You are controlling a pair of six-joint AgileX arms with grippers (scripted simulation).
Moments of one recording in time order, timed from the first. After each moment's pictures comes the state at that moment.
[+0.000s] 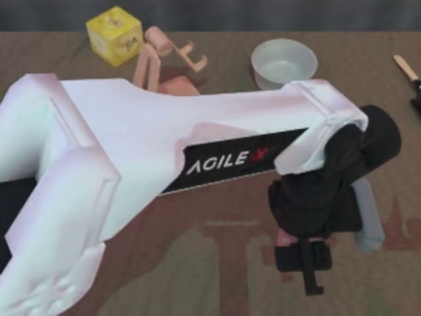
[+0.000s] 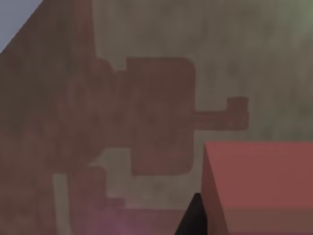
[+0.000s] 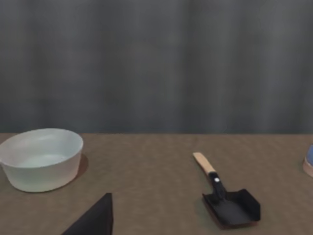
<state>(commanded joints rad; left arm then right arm) -1.03 2.21 1.77 -1.11 0.01 0.54 0.00 0.00 0.00 0.00 0.00 0.00</state>
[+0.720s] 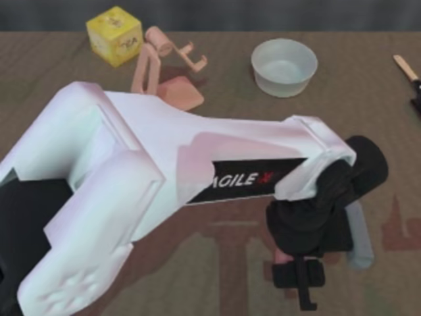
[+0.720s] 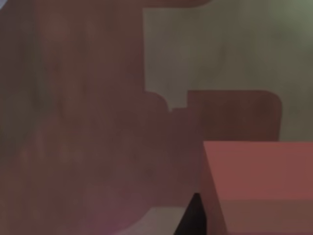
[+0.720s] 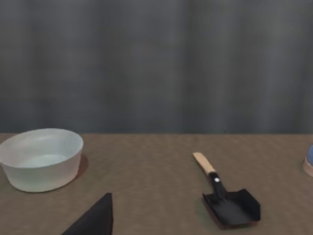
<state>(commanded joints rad) -1.03 2.27 1.68 -0.95 0.01 0.54 0.00 0.00 0.00 0.00 0.00 0.00</state>
